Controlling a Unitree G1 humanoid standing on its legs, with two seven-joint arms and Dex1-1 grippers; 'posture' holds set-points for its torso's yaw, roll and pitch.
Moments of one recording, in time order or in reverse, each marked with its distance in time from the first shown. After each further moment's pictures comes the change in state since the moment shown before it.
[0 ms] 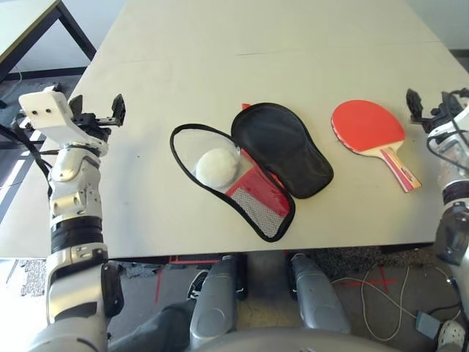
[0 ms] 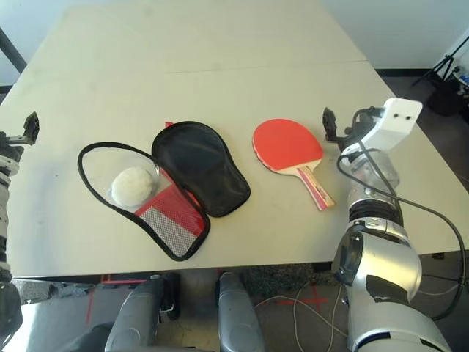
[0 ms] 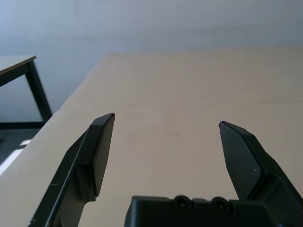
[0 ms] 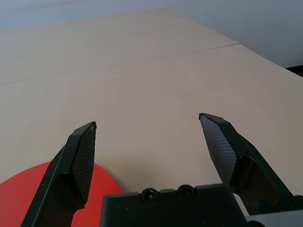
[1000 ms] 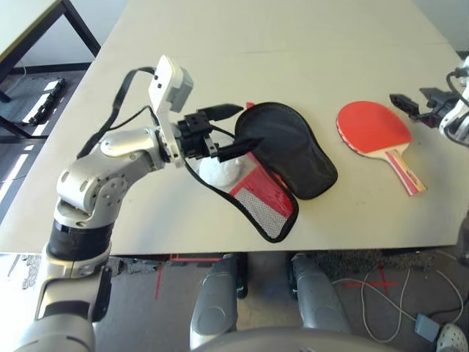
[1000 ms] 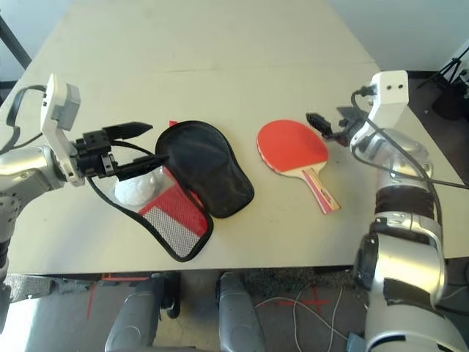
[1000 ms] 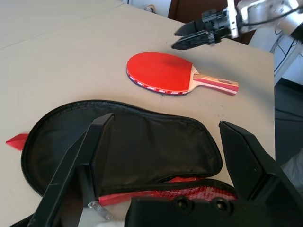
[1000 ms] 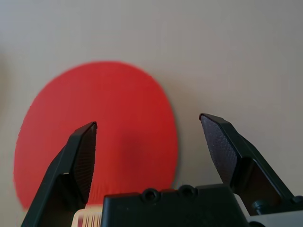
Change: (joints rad) left arm -0.039 -0.015 -0.431 -0.613 -0.299 0.609 -0.338; right arm 0.132 -0.300 0.262 -0.754 -0.039 1.105 0.326
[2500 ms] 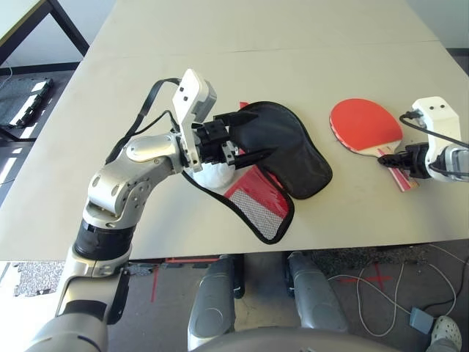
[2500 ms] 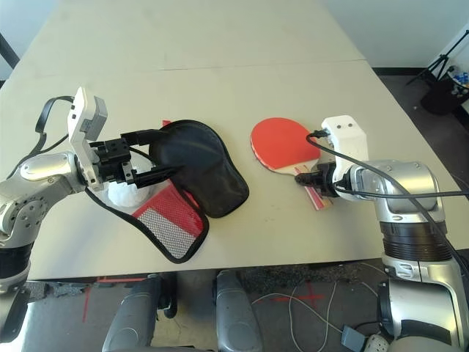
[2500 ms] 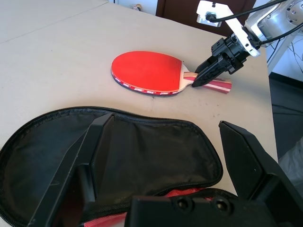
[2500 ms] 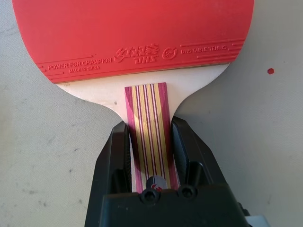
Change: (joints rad) left arm 0.000 -0.071 -0.034 0.014 0.112 -0.036 -0.040; right arm 0.213 0.062 0.050 -0.430 0.118 0.493 -0.171
